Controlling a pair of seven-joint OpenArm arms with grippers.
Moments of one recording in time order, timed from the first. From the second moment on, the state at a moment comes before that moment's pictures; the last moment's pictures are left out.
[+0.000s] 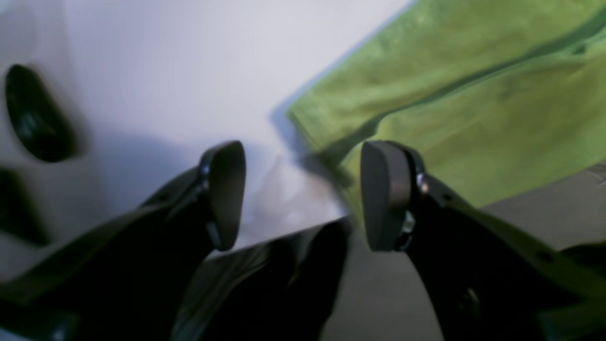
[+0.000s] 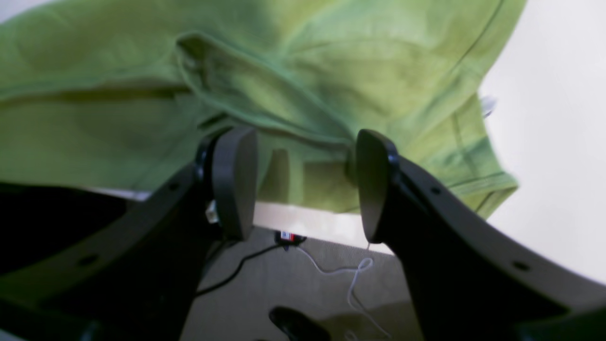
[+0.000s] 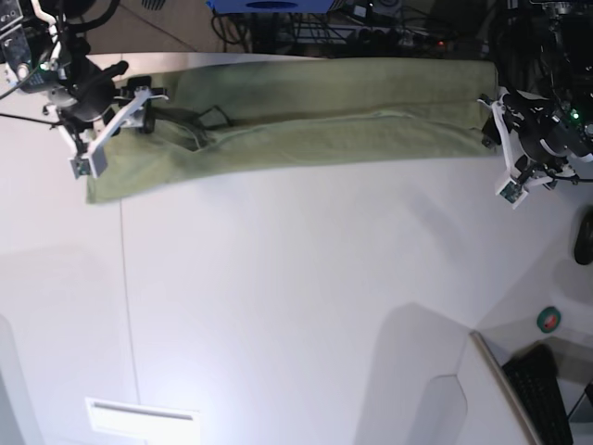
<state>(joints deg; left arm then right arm) 19.5 -26.1 -19.5 103.9 -14.2 -40.9 63.3 -28.6 24.2 -6.3 111.8 30.1 -9.7 -49.4</state>
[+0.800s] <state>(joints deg) 9.7 -16.3 -19.3 71.0 -16.8 -38.0 46.5 -10.8 18.0 -1.0 78.4 30.2 -8.7 -45.0</state>
